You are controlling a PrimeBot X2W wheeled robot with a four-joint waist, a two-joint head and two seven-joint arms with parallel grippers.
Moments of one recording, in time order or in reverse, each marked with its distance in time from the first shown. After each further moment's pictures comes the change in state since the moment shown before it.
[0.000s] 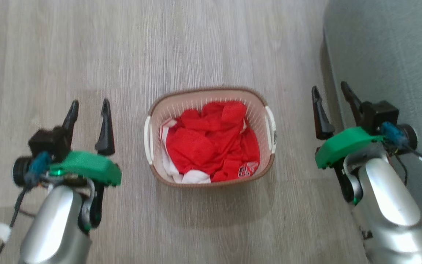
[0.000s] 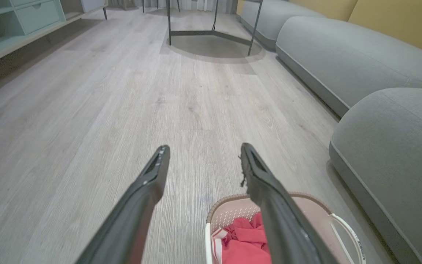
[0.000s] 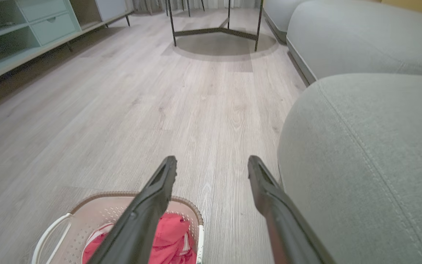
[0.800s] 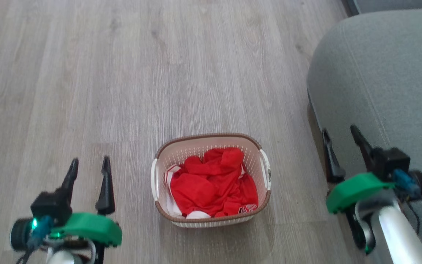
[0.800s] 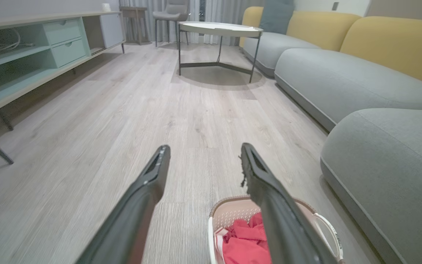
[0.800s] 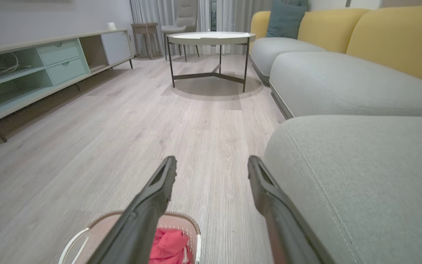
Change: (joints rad) left arm 0.344 0.030 0.024 -0.300 0.044 0.081 0.058; right arm 0.269 0.002 -0.054 -0.247 -0.016 0.000 0.064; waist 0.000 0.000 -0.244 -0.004
